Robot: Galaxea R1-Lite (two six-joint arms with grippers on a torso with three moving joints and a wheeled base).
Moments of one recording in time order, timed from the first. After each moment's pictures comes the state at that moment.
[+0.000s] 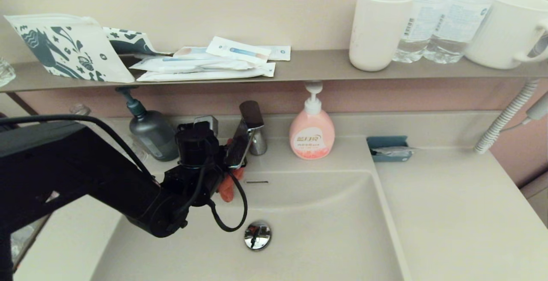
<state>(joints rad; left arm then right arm) -0.44 2.04 -0.81 -1.05 0.37 -0.21 0.01 0.00 0.00 0.00 0.00 -0.03</state>
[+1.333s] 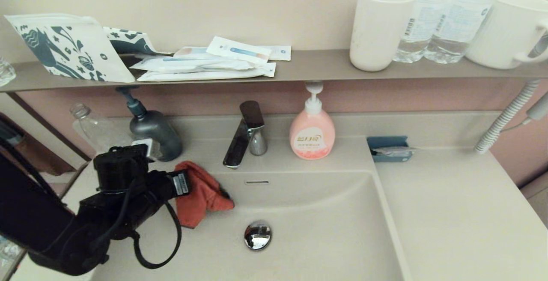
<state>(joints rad) -0.16 1.83 -0.43 -1.06 0.19 -0.15 0.01 0.00 0.00 0.00 0.00 -0.03</state>
